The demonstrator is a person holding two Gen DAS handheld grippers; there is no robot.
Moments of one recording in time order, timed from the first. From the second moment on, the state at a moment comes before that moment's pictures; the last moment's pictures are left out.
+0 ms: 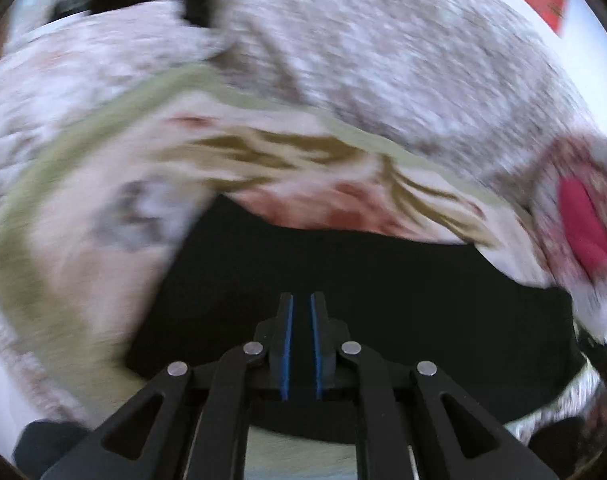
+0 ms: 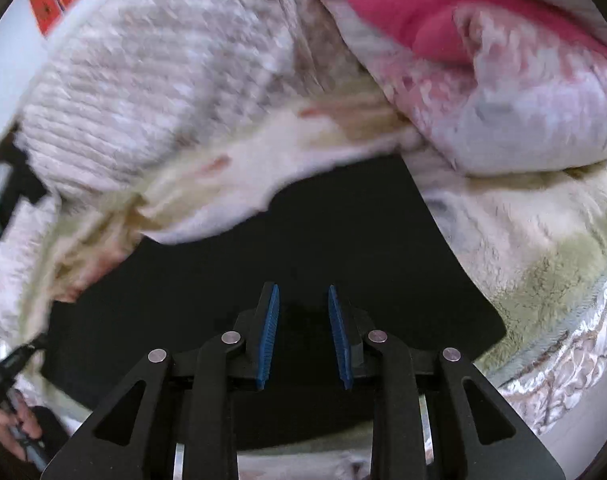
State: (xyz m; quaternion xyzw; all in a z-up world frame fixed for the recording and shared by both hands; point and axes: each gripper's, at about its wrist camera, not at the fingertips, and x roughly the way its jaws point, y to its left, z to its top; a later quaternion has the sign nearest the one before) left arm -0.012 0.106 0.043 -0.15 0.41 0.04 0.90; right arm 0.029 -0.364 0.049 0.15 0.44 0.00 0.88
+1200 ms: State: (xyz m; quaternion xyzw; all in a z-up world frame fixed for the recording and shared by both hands) left arm 0.010 0.045 0.041 -0.04 0.43 0.02 0.90; right arm 0.009 -0.273 0.049 0.04 0.44 0.12 0.89
